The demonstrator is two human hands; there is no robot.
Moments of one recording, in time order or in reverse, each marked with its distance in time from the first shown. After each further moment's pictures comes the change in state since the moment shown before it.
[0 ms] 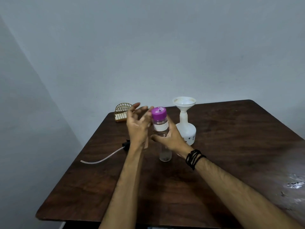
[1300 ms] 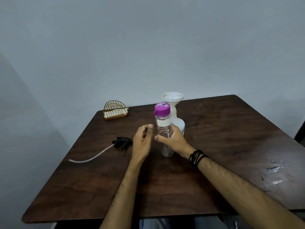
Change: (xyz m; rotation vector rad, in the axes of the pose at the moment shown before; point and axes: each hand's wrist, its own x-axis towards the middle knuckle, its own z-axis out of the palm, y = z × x) left_hand -0.038 -0.066 -0.026 0.649 -0.195 -0.133; right_hand -0.034 0.025 -0.039 -0.003 0.047 0.158
